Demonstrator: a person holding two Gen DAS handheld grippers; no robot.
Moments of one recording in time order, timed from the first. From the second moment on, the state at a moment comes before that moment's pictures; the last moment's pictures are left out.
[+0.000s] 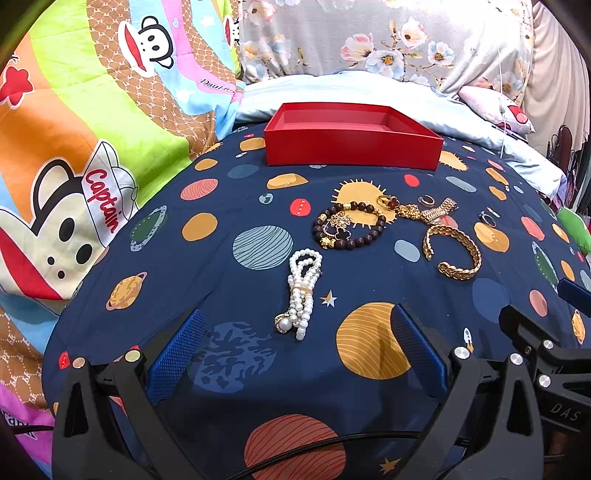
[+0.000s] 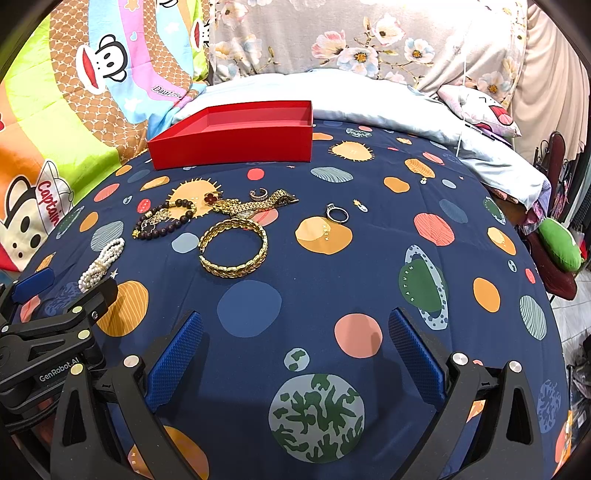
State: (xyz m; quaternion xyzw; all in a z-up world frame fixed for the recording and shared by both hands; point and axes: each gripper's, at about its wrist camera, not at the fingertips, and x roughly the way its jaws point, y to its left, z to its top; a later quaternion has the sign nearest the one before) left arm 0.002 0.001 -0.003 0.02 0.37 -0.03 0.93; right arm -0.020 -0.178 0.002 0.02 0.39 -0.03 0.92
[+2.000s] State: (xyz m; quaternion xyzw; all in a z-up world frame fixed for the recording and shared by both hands) left arm 0.046 0.019 0.011 -0.03 0.44 -0.09 0.89; right arm 0.045 -0.159 -0.004 0.06 0.44 0.05 0.89
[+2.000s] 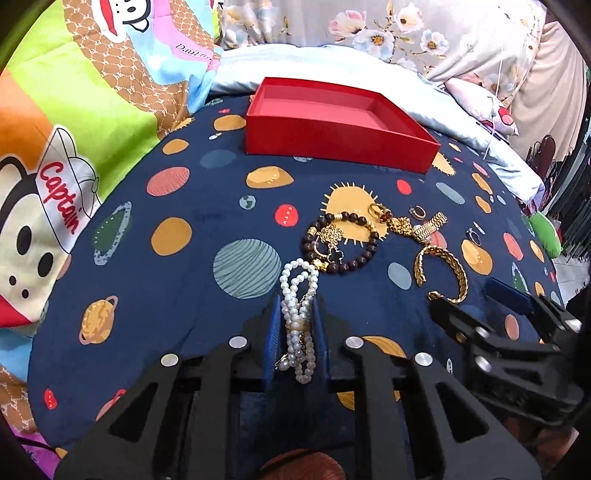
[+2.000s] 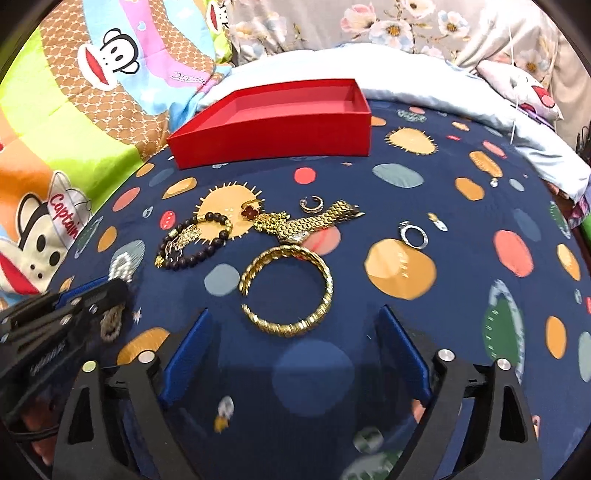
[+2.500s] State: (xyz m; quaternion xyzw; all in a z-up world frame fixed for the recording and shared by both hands) left arm 0.049 0.021 0.009 -0.03 0.44 -0.10 0.89; right arm 0.062 -0.153 -0.006 0.04 0.44 0.02 0.90
